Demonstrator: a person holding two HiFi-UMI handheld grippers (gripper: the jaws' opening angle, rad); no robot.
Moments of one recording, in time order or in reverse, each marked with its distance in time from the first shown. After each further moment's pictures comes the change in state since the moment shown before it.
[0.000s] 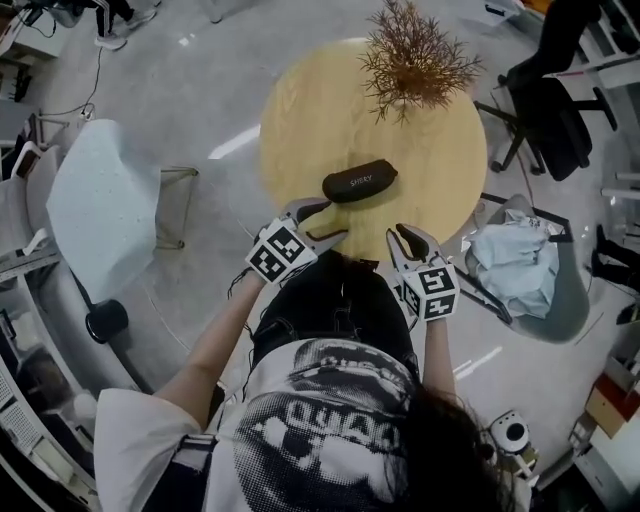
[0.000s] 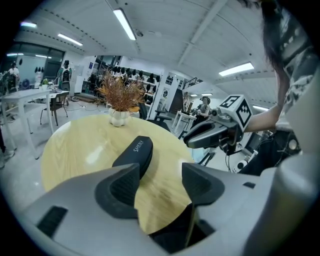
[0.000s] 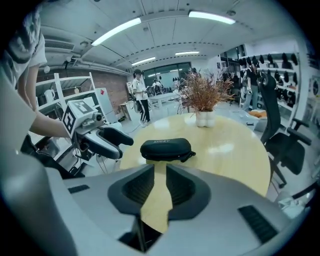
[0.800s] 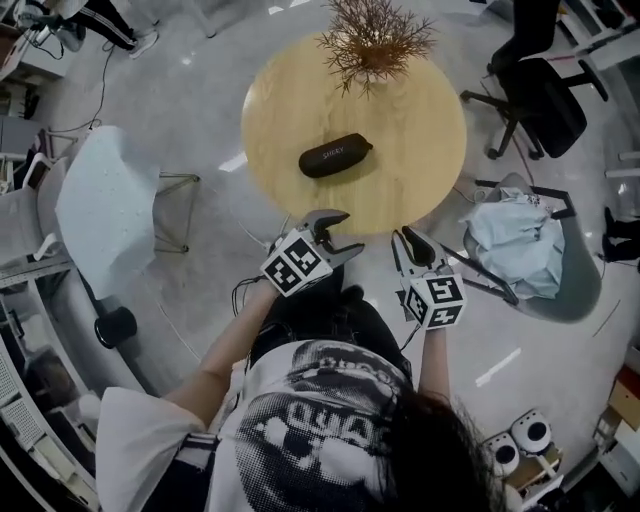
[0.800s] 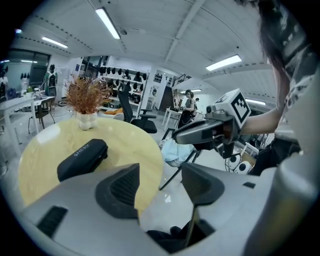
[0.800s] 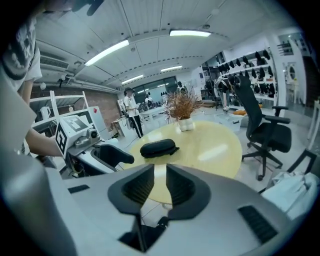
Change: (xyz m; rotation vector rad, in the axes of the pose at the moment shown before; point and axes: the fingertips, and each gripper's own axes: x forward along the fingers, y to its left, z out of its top) left arm 0.033 -0.124 0.007 0.090 0.018 -0.078; right arm -0.093 -0.008 -0.040 0.145 -0.169 -0.061
